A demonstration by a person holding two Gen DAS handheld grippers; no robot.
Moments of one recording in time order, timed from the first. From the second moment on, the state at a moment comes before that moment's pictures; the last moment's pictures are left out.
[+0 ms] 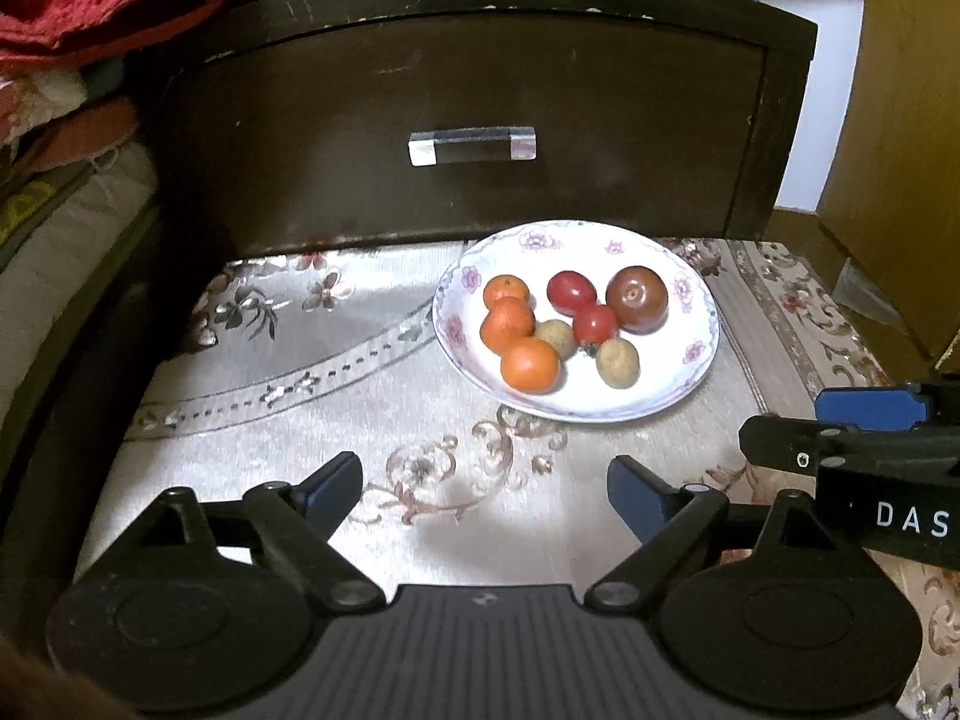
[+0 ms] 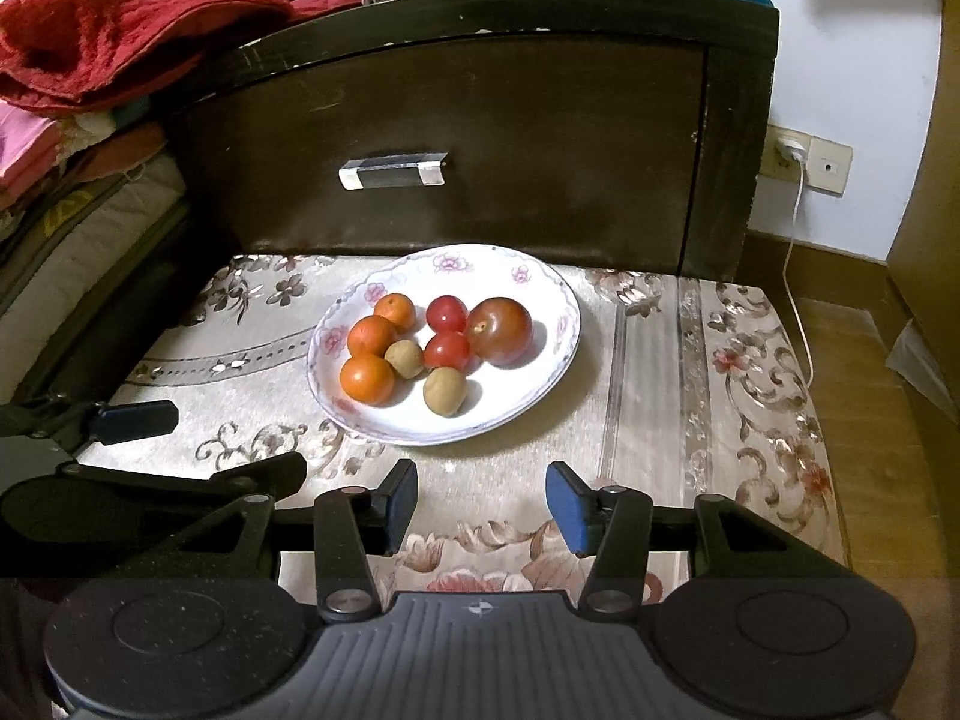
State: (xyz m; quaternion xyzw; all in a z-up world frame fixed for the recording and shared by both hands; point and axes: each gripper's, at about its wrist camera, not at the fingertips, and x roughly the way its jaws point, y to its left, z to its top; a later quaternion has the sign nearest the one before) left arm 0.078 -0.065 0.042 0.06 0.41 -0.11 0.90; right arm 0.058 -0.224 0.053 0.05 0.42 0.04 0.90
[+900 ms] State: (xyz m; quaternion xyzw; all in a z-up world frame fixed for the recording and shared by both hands) left arm 0.043 -0.055 0.048 0.06 0.41 -0.10 0.90; right arm 0.017 -0.210 0.060 0.04 0.42 0.01 0.91
